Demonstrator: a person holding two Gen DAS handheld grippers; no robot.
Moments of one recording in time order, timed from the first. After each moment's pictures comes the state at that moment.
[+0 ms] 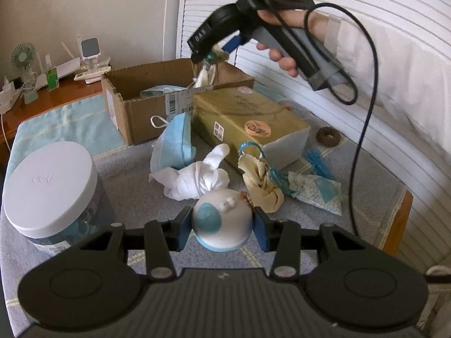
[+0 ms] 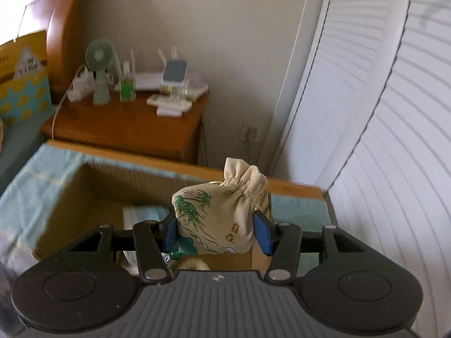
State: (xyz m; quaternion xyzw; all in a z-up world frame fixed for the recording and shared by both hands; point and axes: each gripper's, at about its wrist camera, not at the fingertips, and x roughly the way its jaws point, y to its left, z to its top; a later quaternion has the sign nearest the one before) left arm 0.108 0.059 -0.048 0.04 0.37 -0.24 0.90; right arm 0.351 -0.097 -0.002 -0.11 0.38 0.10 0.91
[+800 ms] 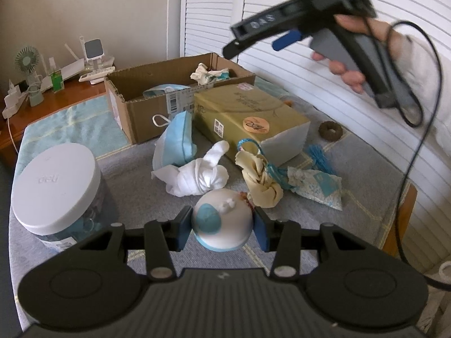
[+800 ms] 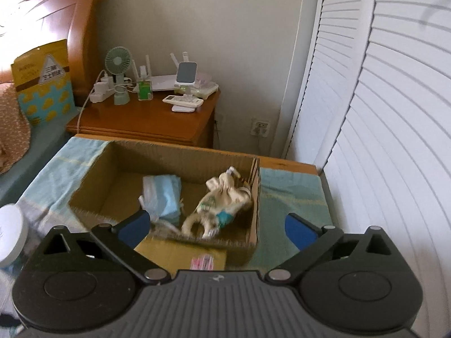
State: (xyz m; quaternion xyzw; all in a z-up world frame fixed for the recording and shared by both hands) left arm 0.101 0.052 -0.042 0.06 0.37 -0.22 0.90; right arm 0.267 -0.140 0.021 -0.08 0.35 0.13 0.92
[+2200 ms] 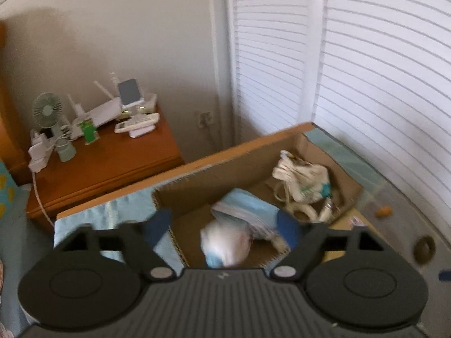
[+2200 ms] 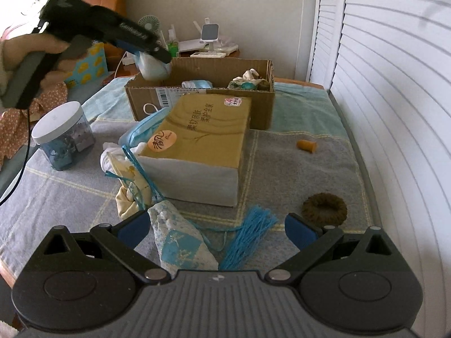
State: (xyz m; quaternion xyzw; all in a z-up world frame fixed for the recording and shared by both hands) left arm 0.293 0.041 0.016 0.08 0.35 -0.12 0.92; right arm 0.125 -0.178 -0.039 -0.06 0.40 0.16 0.90
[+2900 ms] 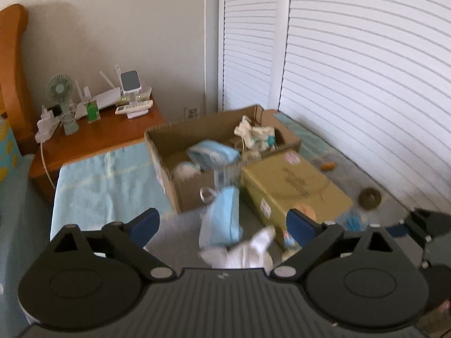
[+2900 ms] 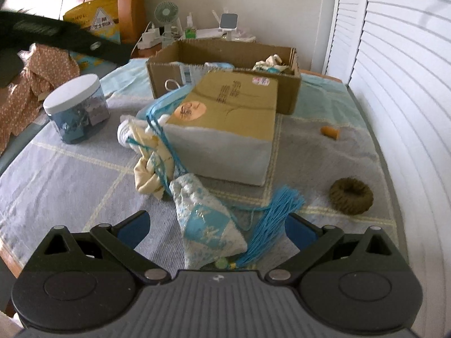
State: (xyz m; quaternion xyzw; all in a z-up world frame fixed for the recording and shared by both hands) left arm 0.150 0.054 0.009 0.05 0.34 -0.15 0.93; right arm 0.110 -0.158 -0.061 -0.08 0.41 0.19 0.89
